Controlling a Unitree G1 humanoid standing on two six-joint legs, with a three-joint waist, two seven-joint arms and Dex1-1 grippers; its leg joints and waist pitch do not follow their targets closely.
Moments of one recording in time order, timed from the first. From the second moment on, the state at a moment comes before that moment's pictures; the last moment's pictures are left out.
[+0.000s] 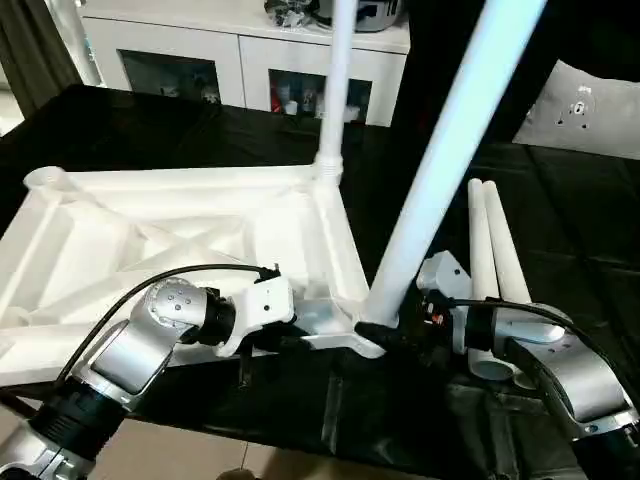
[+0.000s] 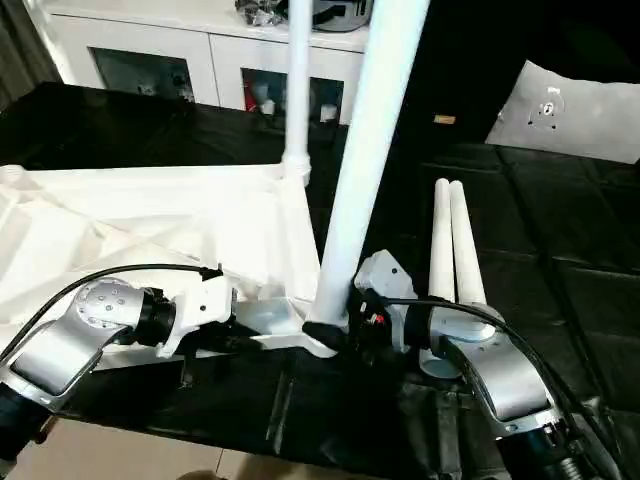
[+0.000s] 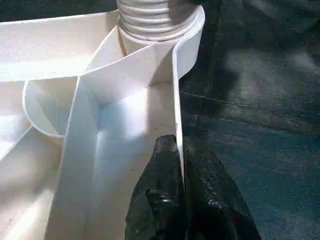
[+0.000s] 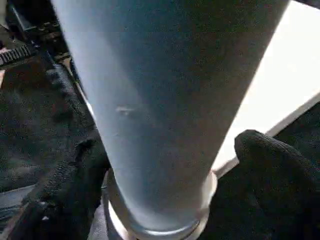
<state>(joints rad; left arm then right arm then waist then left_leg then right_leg) -0.39 0.60 -0.43 0.04 -0.06 0.30 -1.13 -0.24 -0.49 0.21 -0.02 0.25 0.35 0.95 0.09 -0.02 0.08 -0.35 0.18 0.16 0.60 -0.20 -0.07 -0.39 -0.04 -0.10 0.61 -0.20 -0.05</state>
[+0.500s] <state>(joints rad) -0.40 0.61 -0.43 0.05 -0.06 0.29 -1.15 -0.24 -0.51 0.24 -0.01 0.25 0.36 0.99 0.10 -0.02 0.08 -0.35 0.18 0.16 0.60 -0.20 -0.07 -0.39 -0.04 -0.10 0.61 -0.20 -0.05</state>
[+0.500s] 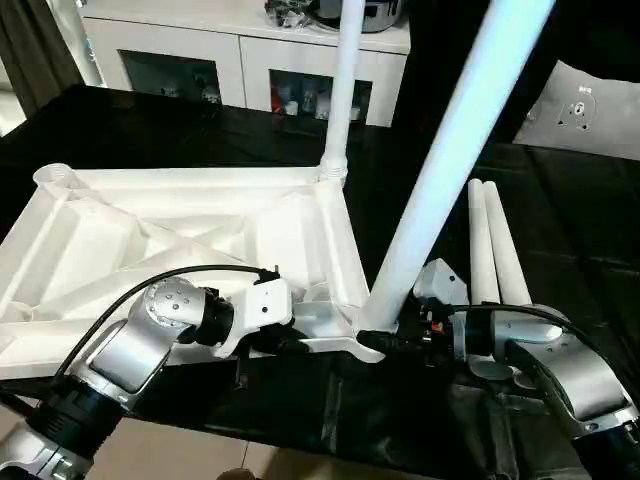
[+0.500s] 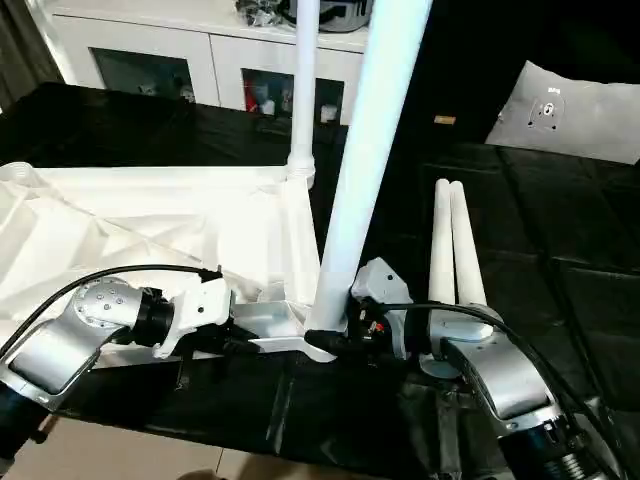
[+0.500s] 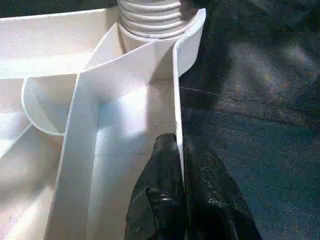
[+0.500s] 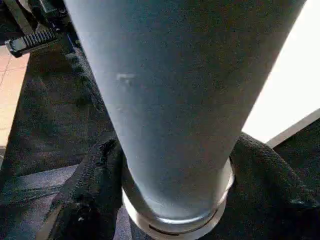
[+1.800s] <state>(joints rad) -0.33 0.24 -0.30 -0.11 -0.01 0.83 -0.60 -0.37 -0.08 0.11 0.17 0.12 0.49 0.34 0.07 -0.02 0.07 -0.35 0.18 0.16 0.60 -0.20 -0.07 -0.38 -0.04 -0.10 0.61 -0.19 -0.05</state>
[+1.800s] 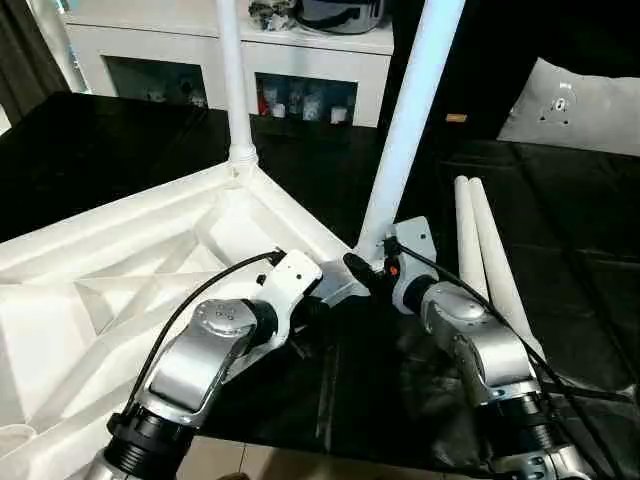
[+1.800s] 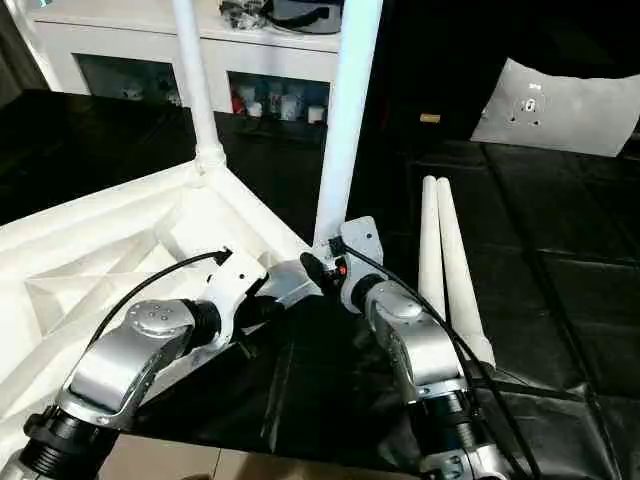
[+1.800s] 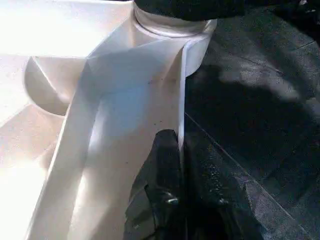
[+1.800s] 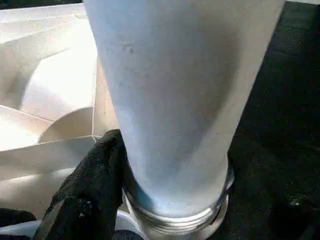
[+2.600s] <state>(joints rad) -0.36 0.56 -0.36 0.02 -0.04 0.41 -0.99 -0.27 -0.45 0.13 0.04 0.20 0.30 0.86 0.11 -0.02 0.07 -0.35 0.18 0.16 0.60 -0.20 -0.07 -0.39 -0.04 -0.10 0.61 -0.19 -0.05</state>
